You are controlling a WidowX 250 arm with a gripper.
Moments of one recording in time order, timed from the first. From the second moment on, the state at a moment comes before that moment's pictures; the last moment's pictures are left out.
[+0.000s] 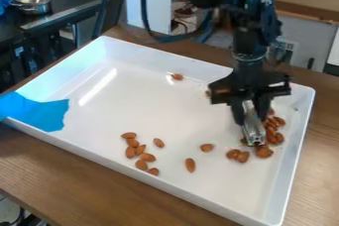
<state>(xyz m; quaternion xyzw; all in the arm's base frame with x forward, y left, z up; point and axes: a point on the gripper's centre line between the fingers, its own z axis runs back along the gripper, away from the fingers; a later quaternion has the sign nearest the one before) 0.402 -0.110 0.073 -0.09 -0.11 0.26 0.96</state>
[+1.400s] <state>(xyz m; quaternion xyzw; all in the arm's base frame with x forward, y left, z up) 0.298 0.026 0.179 -0.02 -0.12 0.35 0.93</state>
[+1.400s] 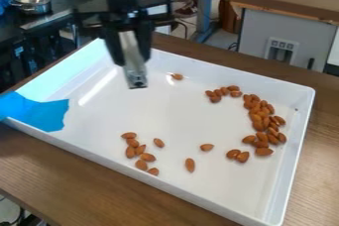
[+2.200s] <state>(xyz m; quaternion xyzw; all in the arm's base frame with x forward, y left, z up) 0.301 0.083 0.117 0.13 -0.11 0.10 0.98</state>
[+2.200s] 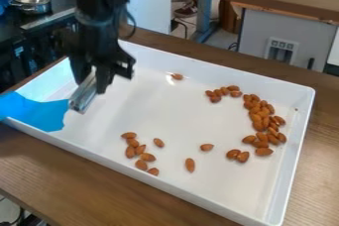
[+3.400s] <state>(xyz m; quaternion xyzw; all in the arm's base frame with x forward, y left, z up) 0.296 0.033 0.063 0.14 -0.09 0.05 0.98</state>
